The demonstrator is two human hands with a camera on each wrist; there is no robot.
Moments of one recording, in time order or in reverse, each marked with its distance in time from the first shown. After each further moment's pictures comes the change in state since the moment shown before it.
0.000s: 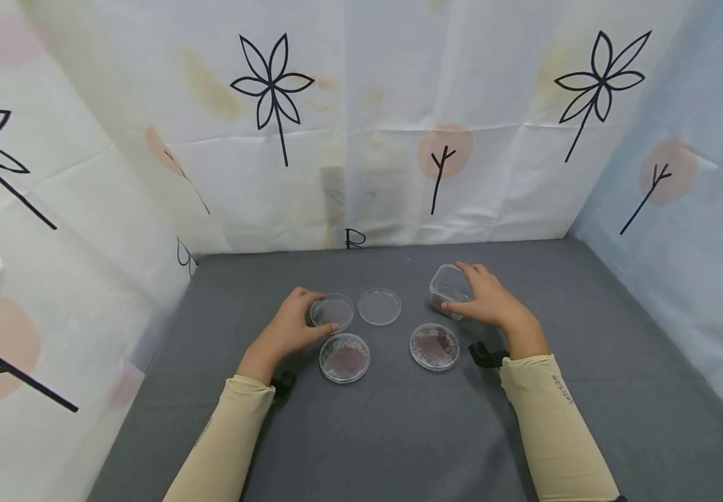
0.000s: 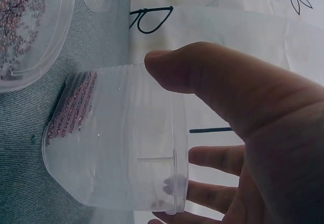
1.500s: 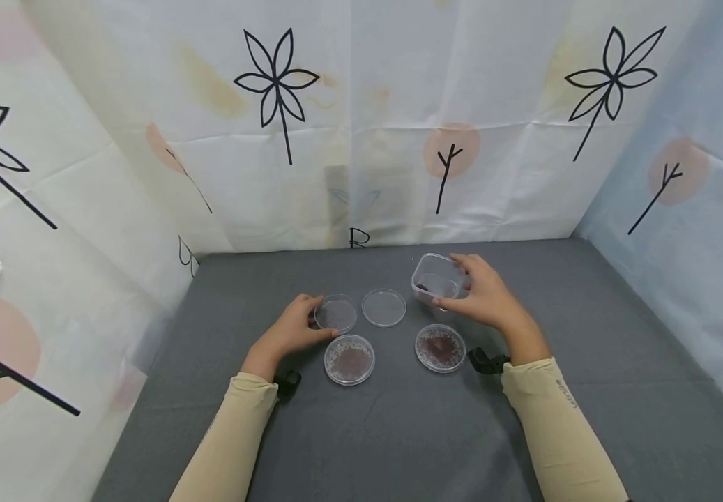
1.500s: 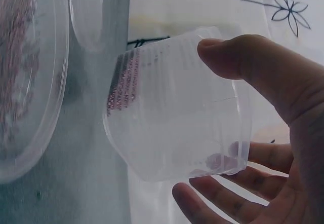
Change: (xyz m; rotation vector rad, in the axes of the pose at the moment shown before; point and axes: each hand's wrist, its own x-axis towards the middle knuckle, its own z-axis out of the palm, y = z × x) left_hand 0.015 -0.024 0.004 -0.060 -0.115 -0.075; right_hand 0.010 -0.021 0.010 0.157 0.197 -0.118
